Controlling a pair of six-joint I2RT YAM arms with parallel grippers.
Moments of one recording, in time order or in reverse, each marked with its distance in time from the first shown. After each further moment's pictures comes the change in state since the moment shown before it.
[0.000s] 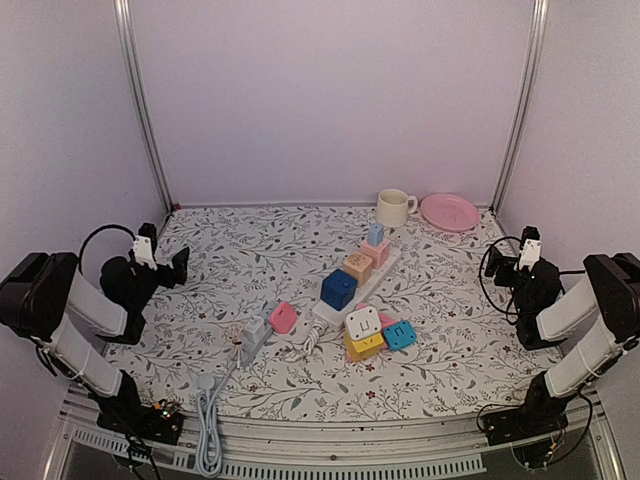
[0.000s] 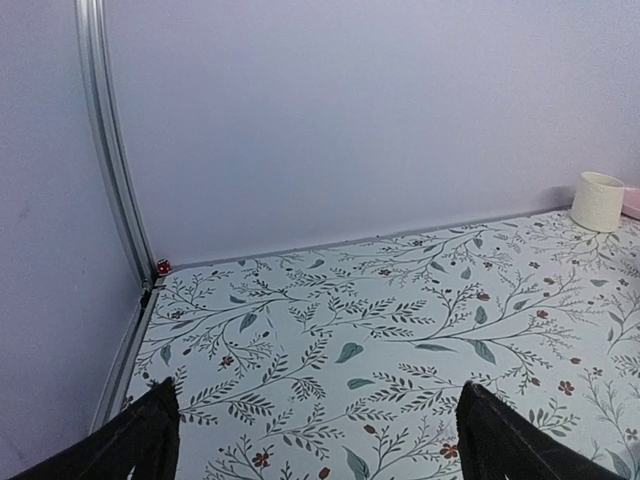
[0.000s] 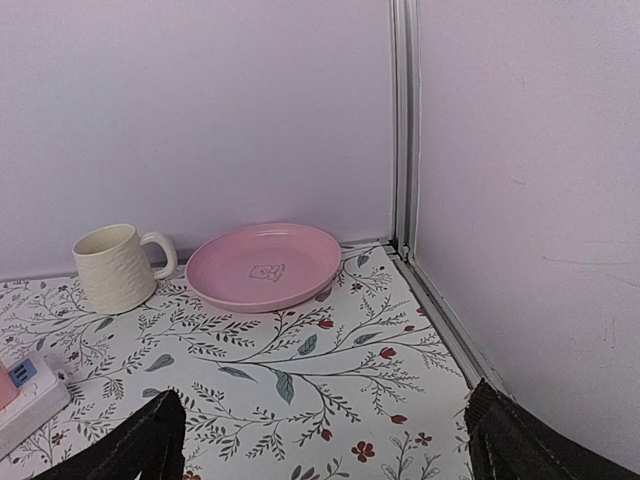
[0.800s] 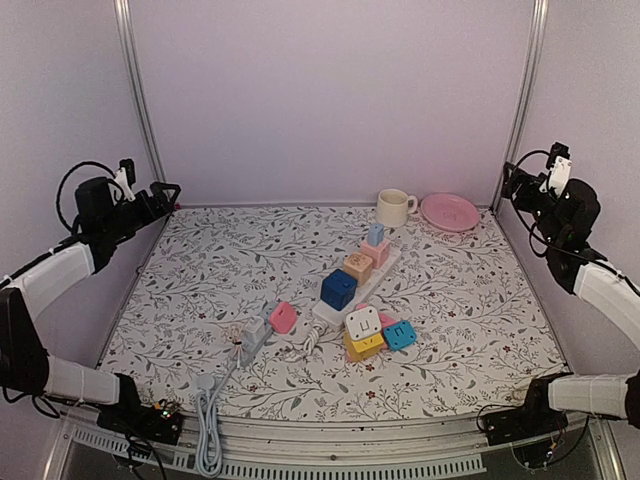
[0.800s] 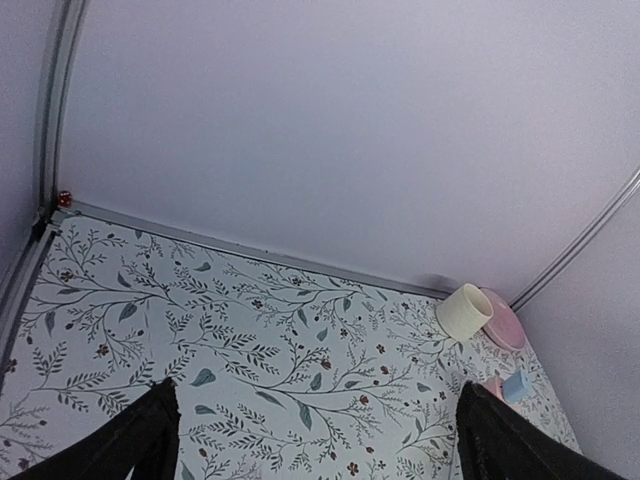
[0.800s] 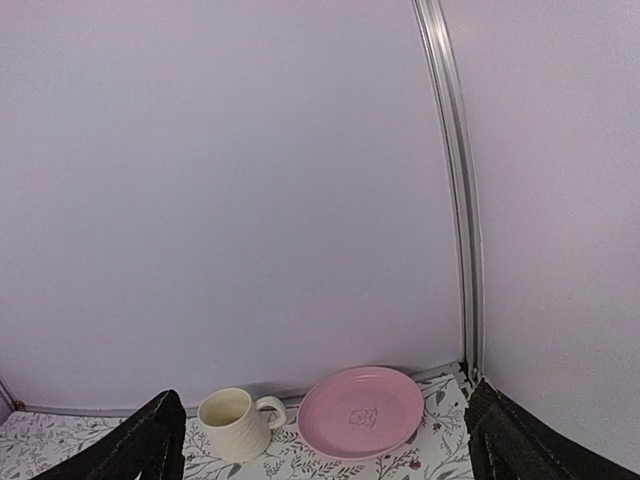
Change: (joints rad) left arm 0.024 -0.323 0.594 -1.080 0.175 -0.504; right arm 0.039 -0.457 0.529 -0.819 -0.061 0.132
